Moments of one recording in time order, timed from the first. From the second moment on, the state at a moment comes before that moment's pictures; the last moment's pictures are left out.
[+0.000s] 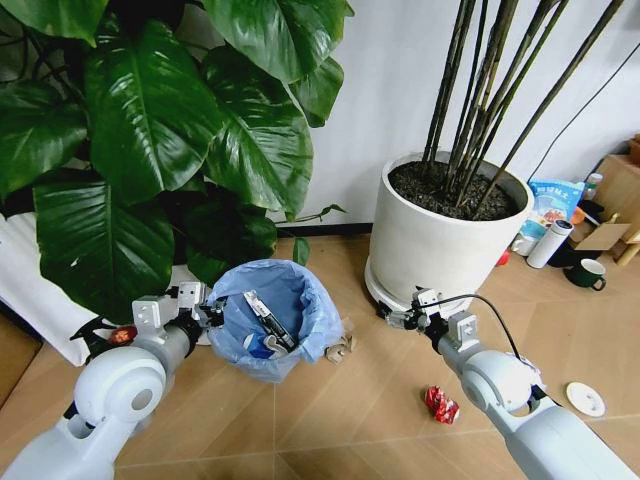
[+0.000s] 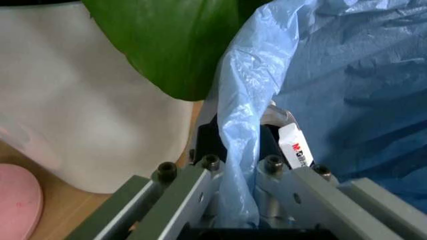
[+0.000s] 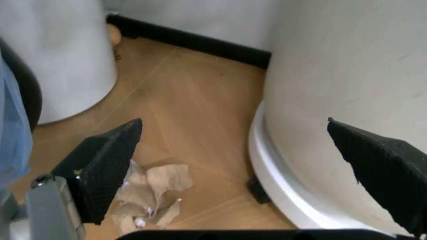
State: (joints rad) left arm 1.25 -0.92 -0.43 -2.22 -0.94 0.69 -0.42; right arm -1.16 0.94 0.24 1.80 0.45 -0.28 -0.07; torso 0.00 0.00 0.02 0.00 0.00
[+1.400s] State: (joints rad) left arm 1.39 -0.92 -0.53 -2.32 -0.98 0.70 -0.49; right arm -0.55 1.31 -0.32 0.77 0.25 -0.10 -0.43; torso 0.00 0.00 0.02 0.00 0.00
